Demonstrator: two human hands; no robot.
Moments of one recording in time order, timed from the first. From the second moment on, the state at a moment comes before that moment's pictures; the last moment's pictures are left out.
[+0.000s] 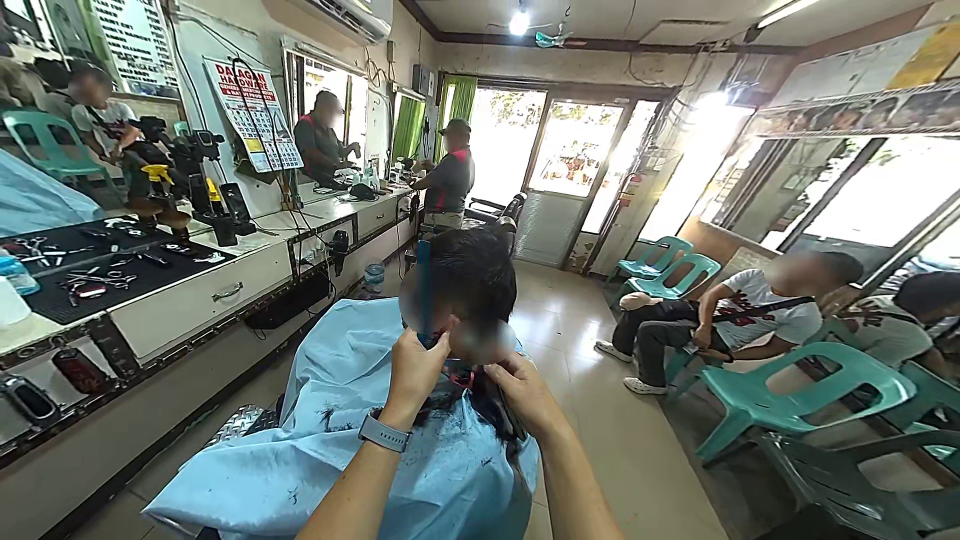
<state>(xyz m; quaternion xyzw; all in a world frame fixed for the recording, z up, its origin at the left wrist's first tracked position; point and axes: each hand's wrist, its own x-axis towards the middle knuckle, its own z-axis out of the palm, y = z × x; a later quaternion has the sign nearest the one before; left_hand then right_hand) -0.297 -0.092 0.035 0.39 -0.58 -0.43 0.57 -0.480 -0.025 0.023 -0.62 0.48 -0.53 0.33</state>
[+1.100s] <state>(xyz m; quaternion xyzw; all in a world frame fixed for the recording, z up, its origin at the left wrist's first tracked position) -0.284 -0.034 0.113 0.11 -0.91 -0.16 0.38 -0.560 0.136 -0.009 -0.33 0.60 -0.73 -0.03</state>
